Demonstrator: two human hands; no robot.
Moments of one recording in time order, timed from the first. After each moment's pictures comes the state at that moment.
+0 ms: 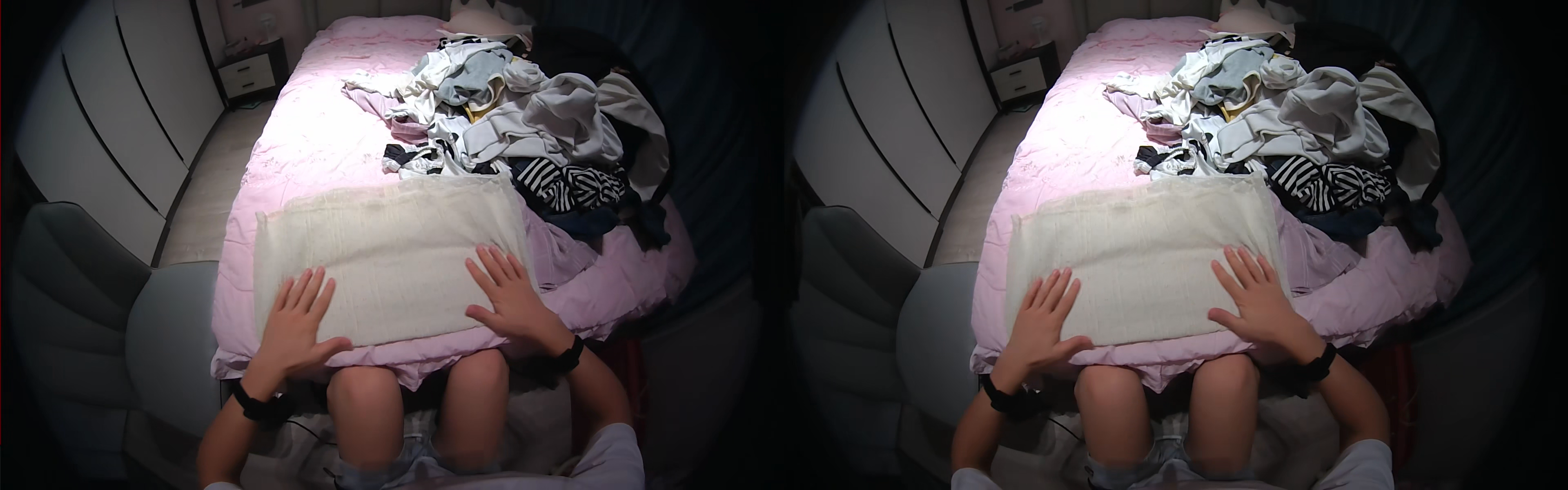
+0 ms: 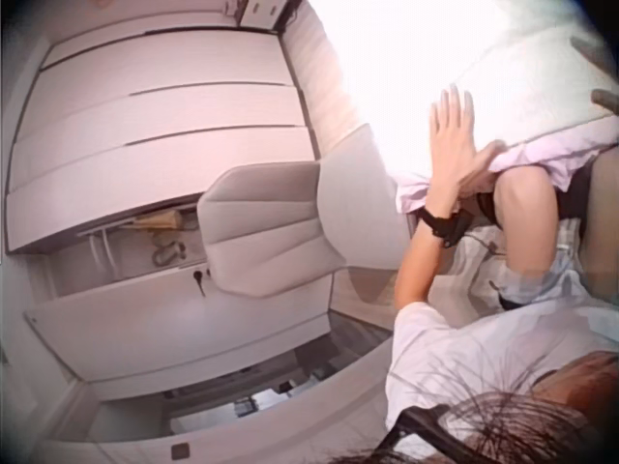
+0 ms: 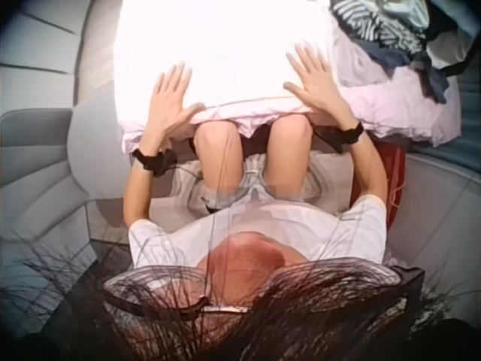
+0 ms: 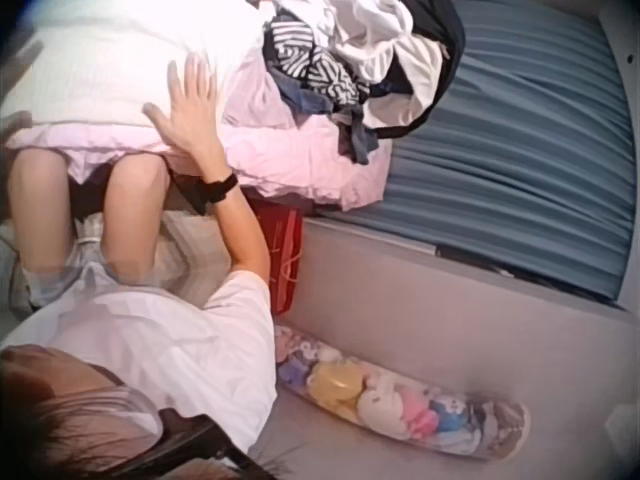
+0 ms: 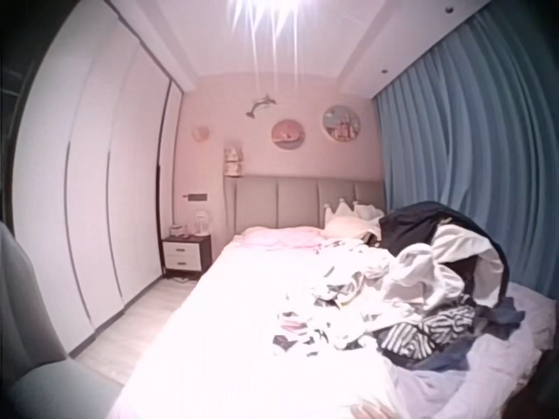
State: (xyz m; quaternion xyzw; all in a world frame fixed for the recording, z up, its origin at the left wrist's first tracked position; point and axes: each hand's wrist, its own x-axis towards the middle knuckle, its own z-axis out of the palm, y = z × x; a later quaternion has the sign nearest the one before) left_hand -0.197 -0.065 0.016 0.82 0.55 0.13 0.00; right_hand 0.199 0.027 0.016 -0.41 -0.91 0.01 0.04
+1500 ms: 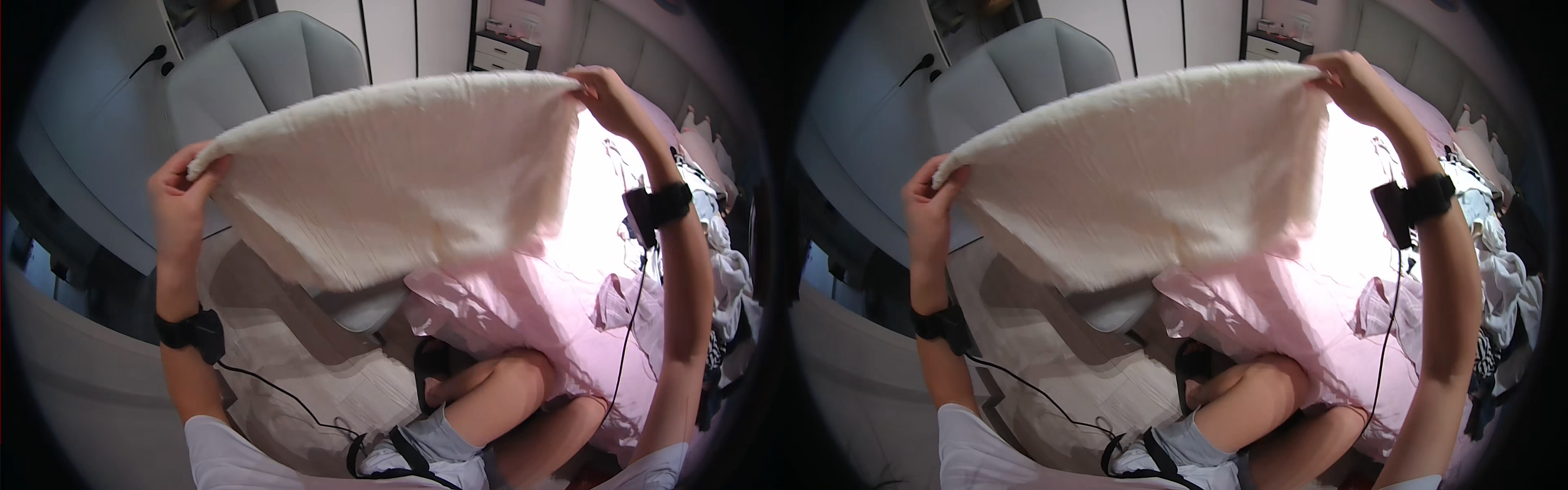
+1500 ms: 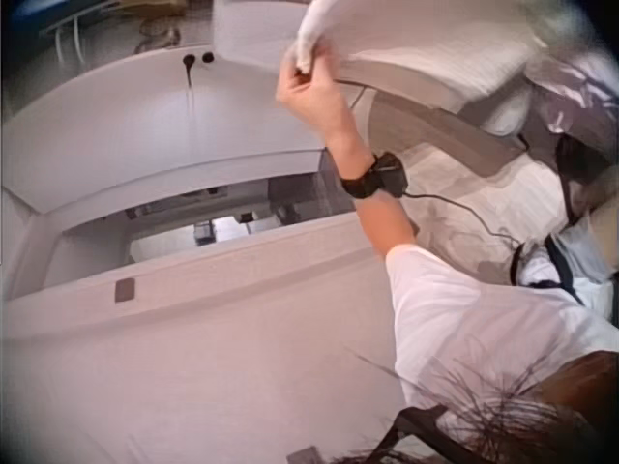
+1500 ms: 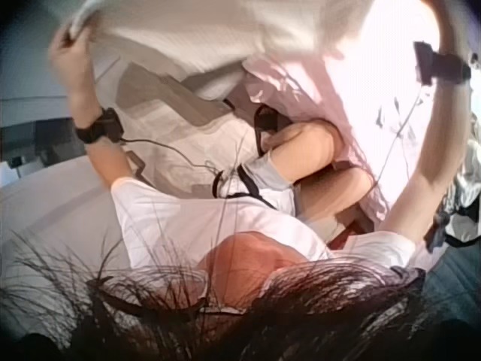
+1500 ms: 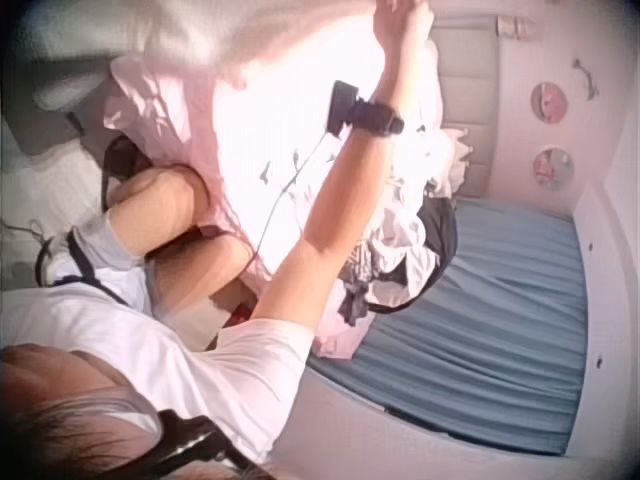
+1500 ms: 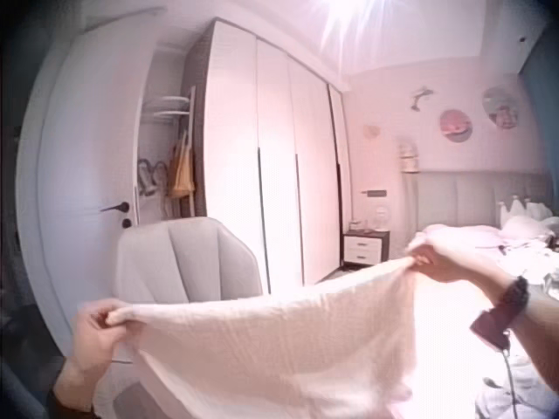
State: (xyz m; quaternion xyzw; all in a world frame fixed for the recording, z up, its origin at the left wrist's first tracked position) left_hand -0.449 -0.371 0.209 0.41 0.68 0.60 -0.12; right_hand -0.214 0.128 0.277 -0.01 -0.97 0.05 0.25
